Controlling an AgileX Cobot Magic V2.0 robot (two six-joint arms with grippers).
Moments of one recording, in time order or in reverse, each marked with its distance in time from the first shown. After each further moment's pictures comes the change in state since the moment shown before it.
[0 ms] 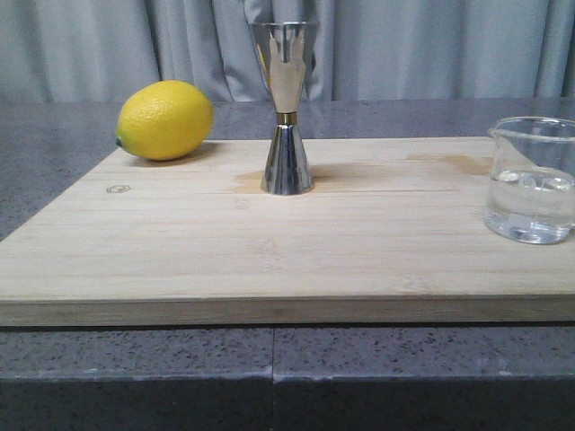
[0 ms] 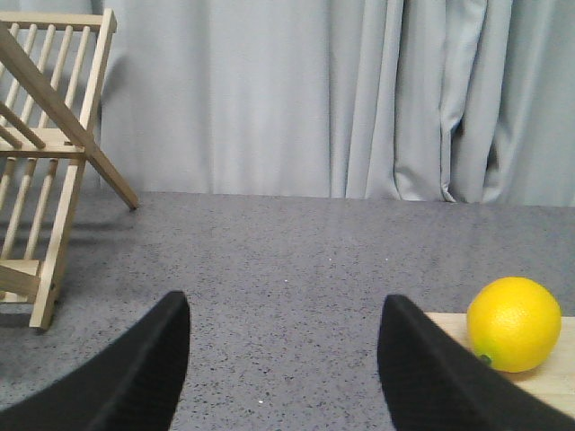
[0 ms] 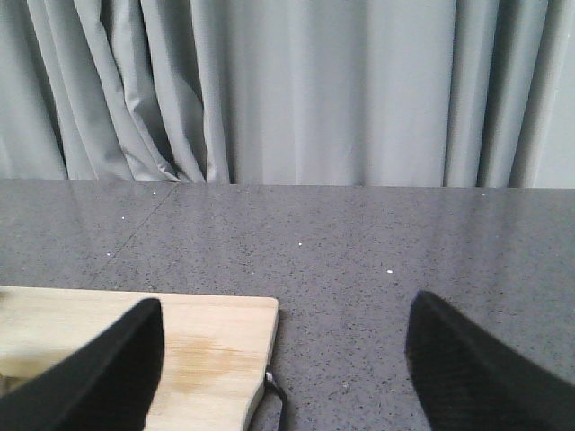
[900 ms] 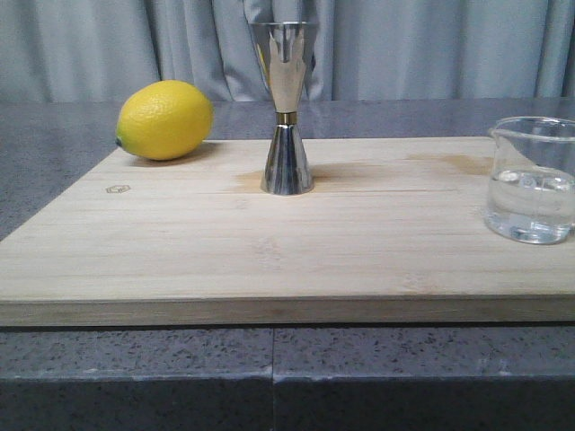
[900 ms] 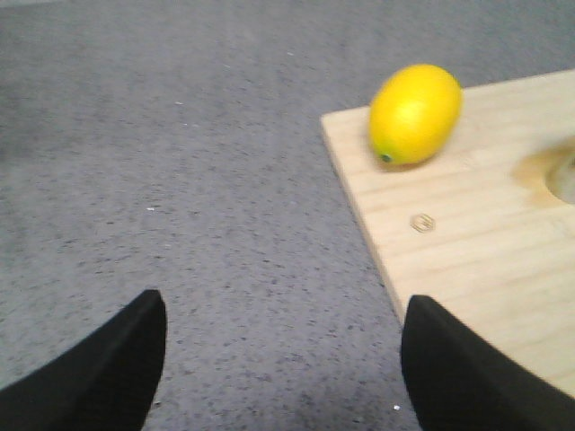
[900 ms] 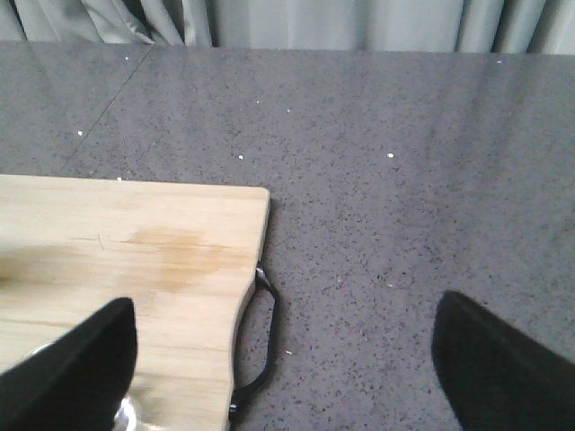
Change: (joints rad) left arm 0.000 0.335 -0.318 -0.238 0.545 0.344; right arm 0.000 0.244 -0.171 -0.003 0.254 0.000
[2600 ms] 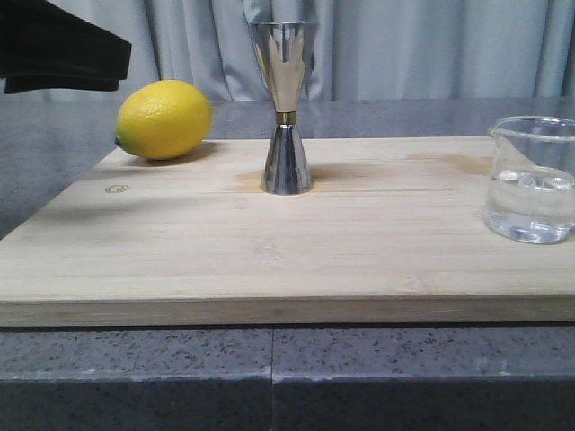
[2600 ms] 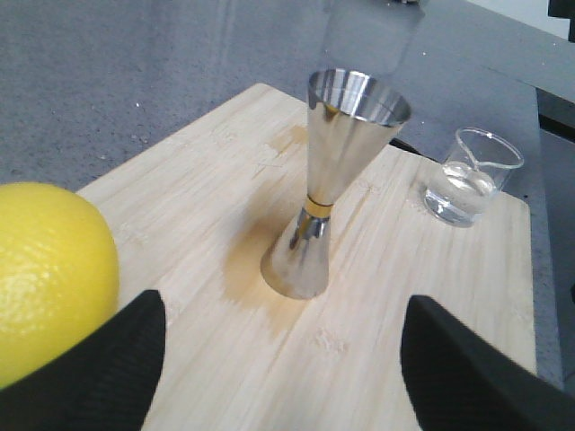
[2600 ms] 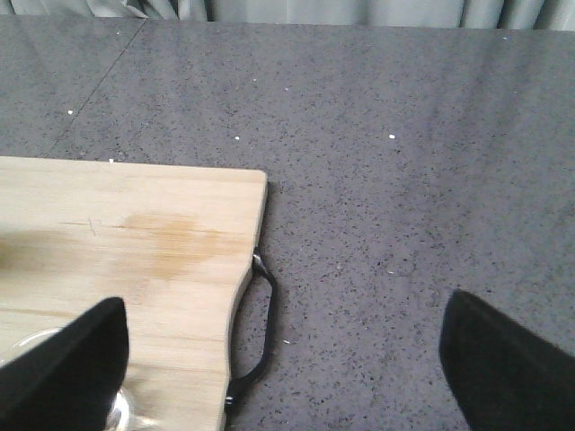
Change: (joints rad) left arm 0.011 0.900 -0.042 -1.215 0.341 1.520; right arm 0.000 0.030 0.000 -0.002 0.001 -0.002
